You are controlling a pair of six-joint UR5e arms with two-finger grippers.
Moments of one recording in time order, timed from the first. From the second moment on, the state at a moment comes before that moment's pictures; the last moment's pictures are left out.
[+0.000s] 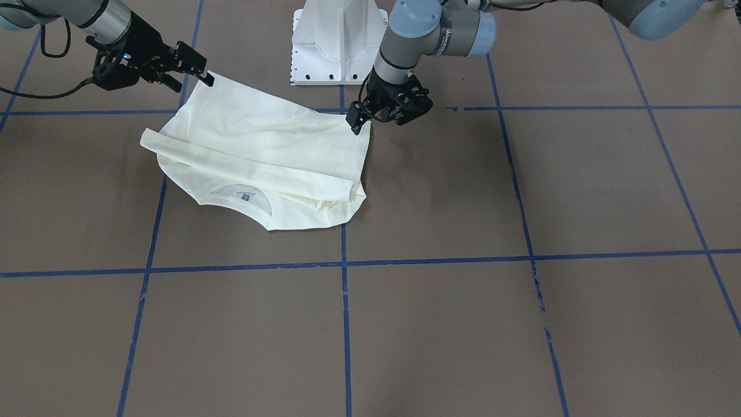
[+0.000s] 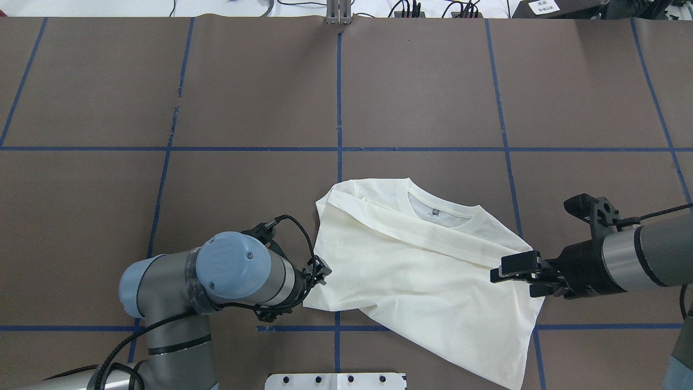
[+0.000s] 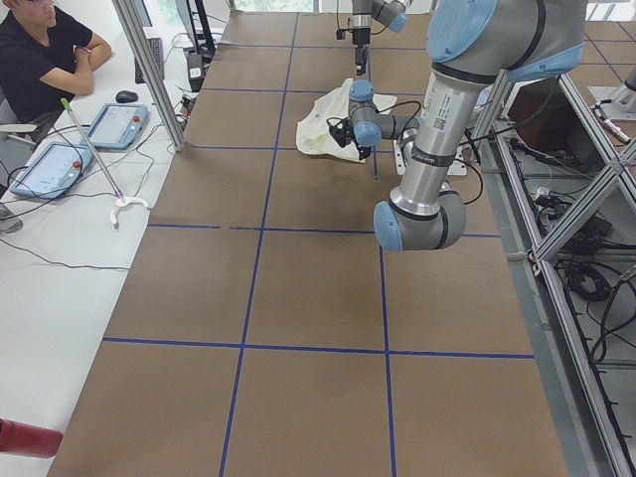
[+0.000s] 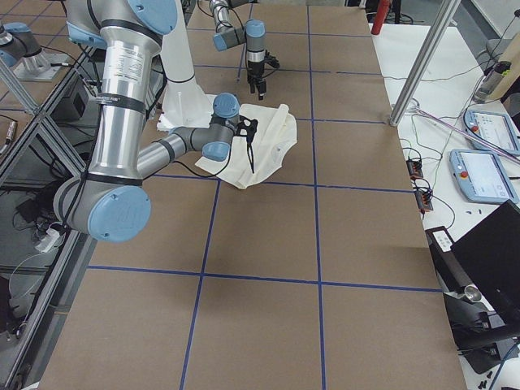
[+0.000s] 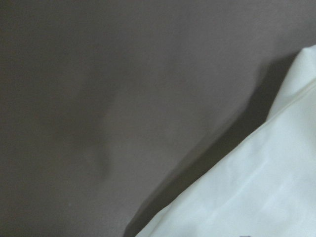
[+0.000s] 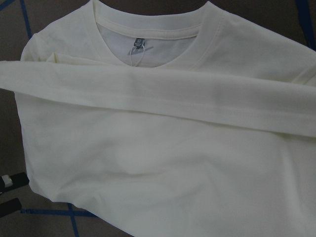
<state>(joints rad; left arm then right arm) -0.27 -2.09 -1.80 -1.81 -1.80 -2.09 0.54 -1.75 2.14 -0.77 2.09 1.60</state>
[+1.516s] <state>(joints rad) -0.26 -2.11 -1.77 -1.79 -1.77 -2.15 0.56 -1.73 2.12 -0.77 2.09 1.60</state>
